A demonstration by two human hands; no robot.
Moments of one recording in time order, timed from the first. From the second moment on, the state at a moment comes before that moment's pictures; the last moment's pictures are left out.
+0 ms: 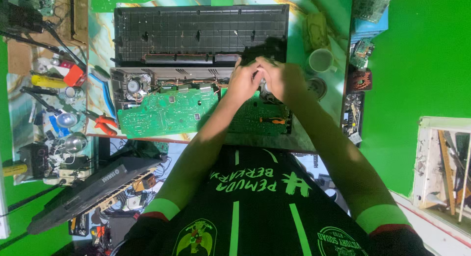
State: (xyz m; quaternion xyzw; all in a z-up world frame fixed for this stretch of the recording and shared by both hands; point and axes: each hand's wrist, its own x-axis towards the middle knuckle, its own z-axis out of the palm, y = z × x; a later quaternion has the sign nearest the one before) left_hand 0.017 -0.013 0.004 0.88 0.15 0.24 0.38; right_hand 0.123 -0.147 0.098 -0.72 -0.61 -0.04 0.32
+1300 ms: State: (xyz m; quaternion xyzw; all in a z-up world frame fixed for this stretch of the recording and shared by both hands) left_hand 0.002 -0.008 0.018 0.91 0.12 0.23 0.33; right_hand 0.140 -0.146 0.081 -0.73 -0.65 -0.02 0.20
